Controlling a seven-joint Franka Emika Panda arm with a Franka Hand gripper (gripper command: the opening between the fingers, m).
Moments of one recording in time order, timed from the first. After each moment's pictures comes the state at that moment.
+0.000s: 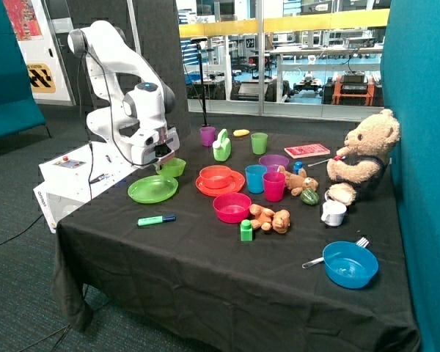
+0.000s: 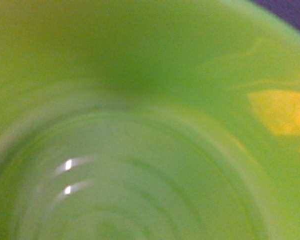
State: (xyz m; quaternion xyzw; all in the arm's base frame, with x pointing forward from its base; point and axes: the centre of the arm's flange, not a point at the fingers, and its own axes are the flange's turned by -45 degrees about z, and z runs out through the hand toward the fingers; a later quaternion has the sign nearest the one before) arm 0.407 -0.223 0.356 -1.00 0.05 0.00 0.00
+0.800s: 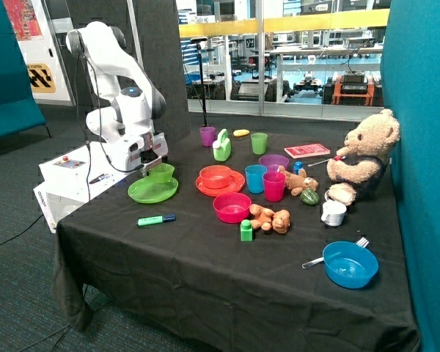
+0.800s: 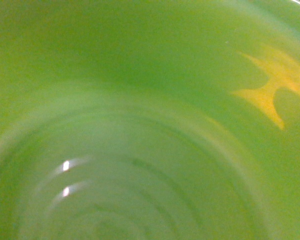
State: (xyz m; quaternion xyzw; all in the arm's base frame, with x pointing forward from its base) arm 0.381 -0.265 0.344 -1.00 0.06 0.00 0.00
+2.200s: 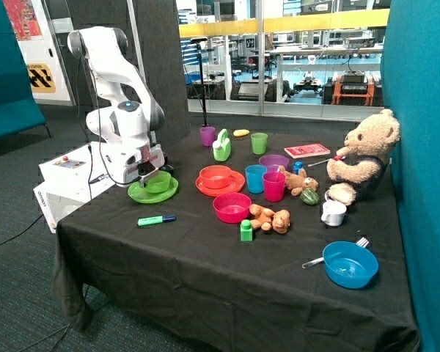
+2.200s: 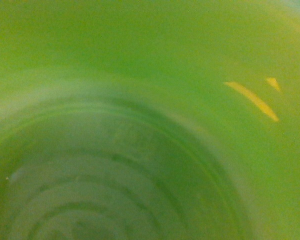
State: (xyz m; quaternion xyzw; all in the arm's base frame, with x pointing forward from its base) arm 0.372 -0.276 0.307 -1.00 0.05 0.00 0.00
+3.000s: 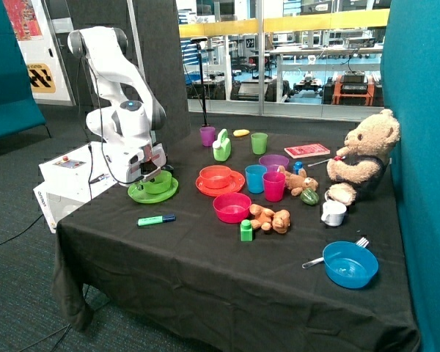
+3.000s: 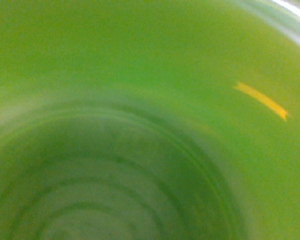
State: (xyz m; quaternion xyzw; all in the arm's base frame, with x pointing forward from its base) arm 0.377 -0.268 0.308 -1.00 0.04 0.00 0.00
